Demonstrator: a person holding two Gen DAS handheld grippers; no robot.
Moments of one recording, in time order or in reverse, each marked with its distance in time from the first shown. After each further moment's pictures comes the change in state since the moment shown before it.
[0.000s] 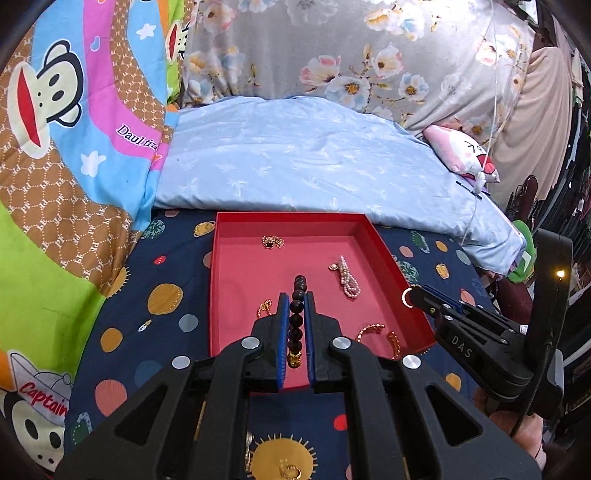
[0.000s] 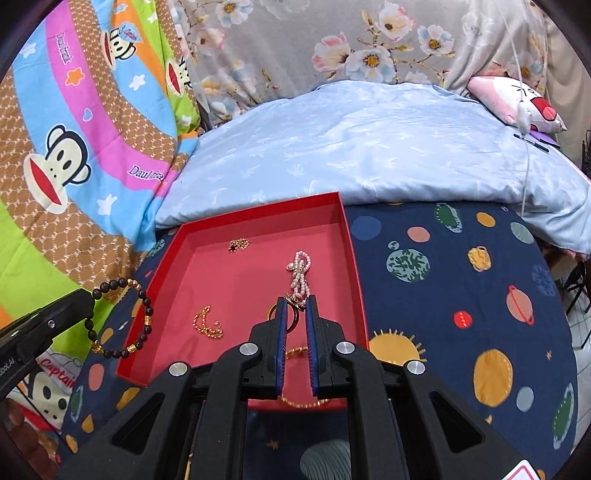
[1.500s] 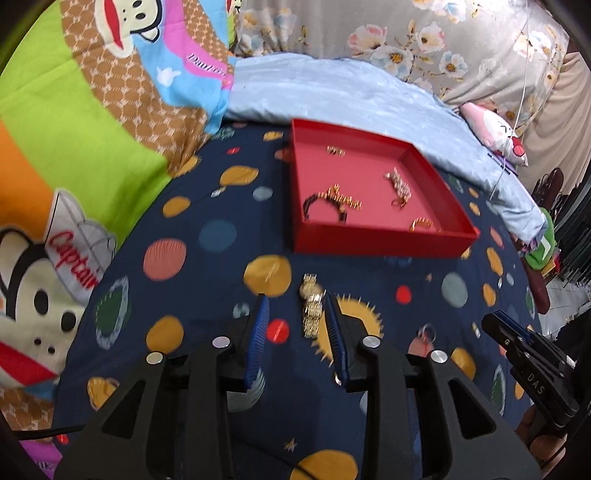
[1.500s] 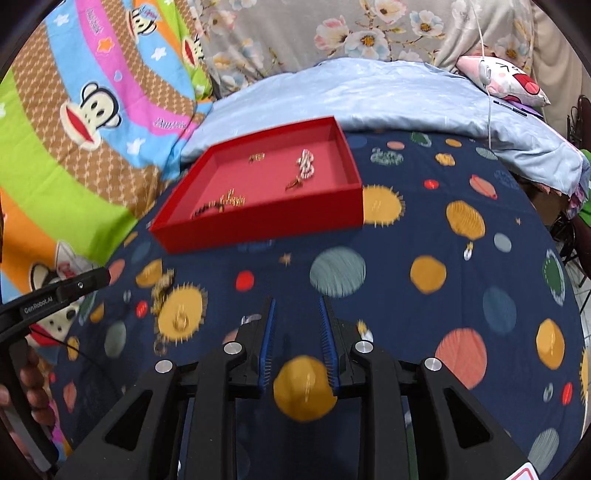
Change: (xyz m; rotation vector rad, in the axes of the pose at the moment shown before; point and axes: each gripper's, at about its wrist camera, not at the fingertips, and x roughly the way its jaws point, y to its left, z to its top) left arm -0.051 0.054 -0.119 -0.106 0.135 0.103; right arm -0.083 0.009 -0.138 -0.013 0.075 -0.003
